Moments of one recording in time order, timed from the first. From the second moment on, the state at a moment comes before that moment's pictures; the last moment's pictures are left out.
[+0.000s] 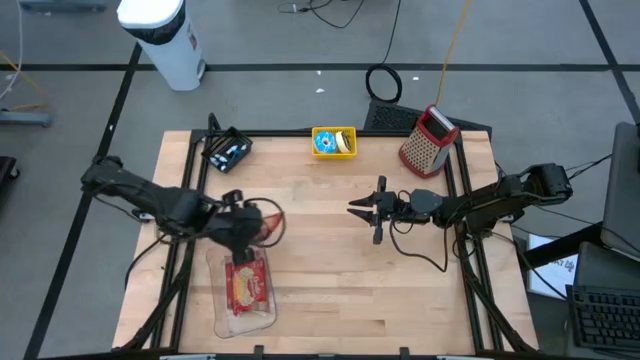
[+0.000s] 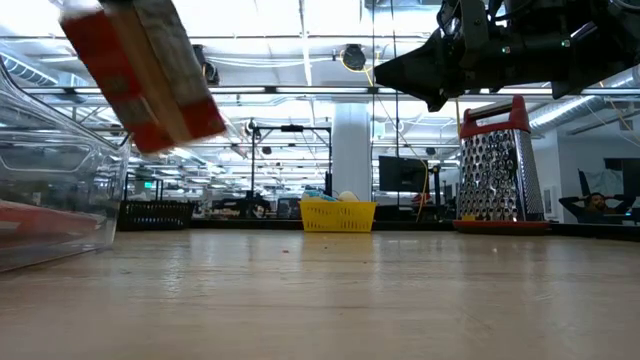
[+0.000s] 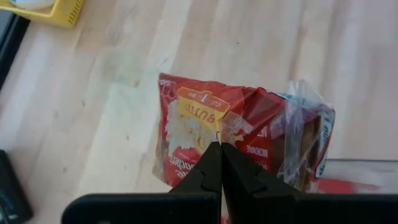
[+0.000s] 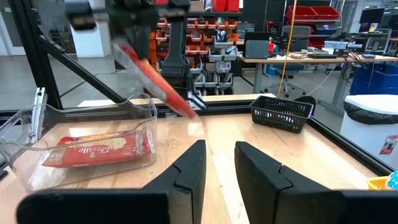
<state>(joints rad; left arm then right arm) -0.39 1.28 1.24 -1.11 -0.35 -0.55 0.05 1.33 0.41 0.92 0.16 0.02</state>
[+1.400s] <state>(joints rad) -0.64 1.32 1.04 -1.04 -0.07 -1.10 0.05 1.33 0.41 0.92 0.16 0.03</state>
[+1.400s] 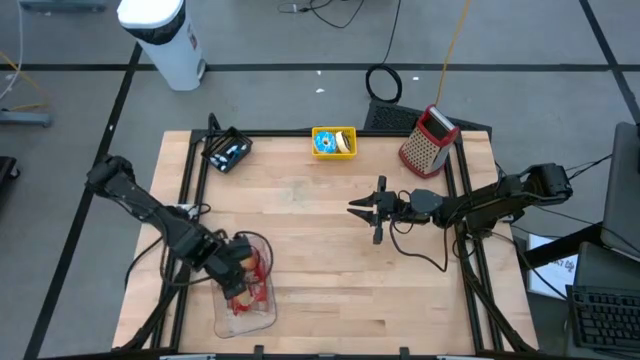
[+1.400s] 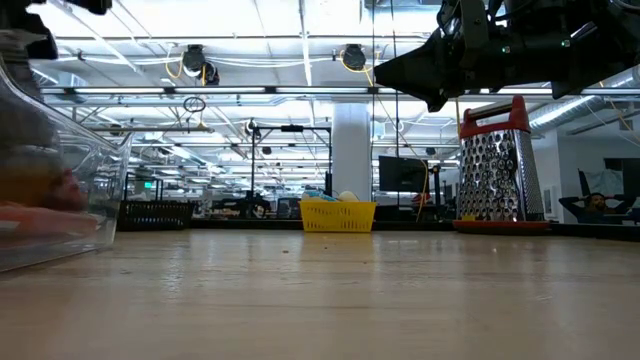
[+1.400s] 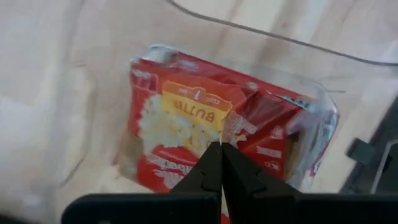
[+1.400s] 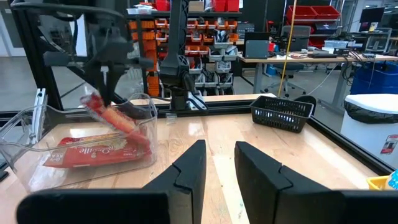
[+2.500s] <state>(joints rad) -0.49 1.09 1.07 -0.77 0.00 -0.49 0.05 1.33 0.41 0.92 0.16 0.03</state>
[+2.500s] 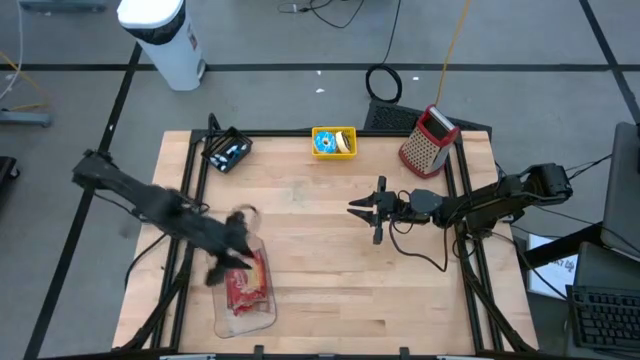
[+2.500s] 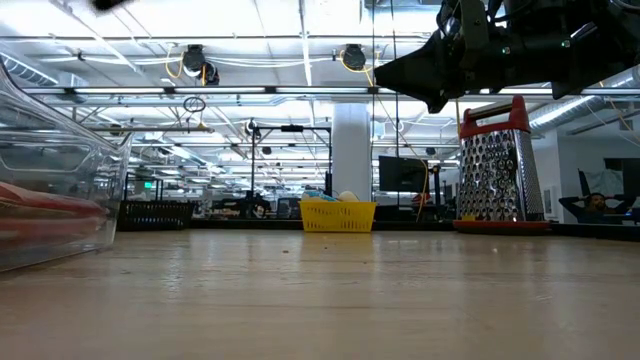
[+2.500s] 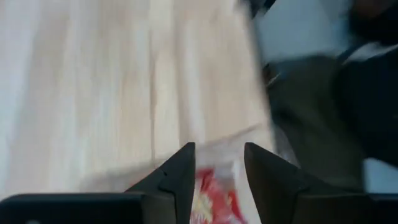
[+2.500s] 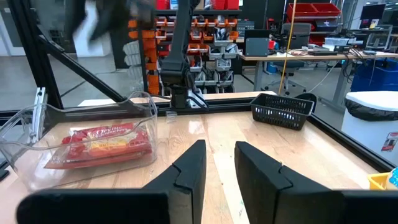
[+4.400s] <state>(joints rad) 0.03 0.03 0.09 -0.04 0.02 0.01 0.04 0.70 0.08 0.72 0.16 0.07</state>
